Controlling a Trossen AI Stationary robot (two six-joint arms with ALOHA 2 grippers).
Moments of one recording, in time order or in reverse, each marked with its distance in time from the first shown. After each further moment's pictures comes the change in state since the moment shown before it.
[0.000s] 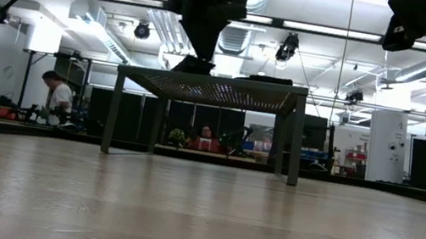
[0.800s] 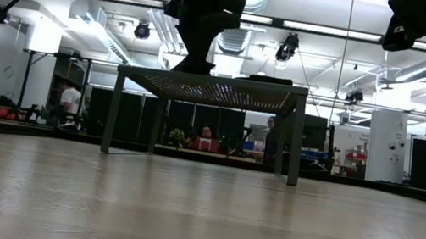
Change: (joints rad) left arm -0.002 -0.002 -0.053 0.005 -0.013 0.010; right arm 0.000 0.000 0.000 0.000 0.000 -0.003
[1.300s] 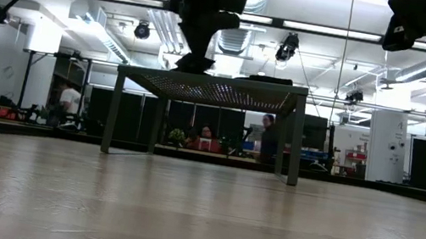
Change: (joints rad) left arm -0.004 0.000 0.009 -0.001 -0.051 0.026; right arm 0.000 0.000 0.000 0.000 0.000 0.003
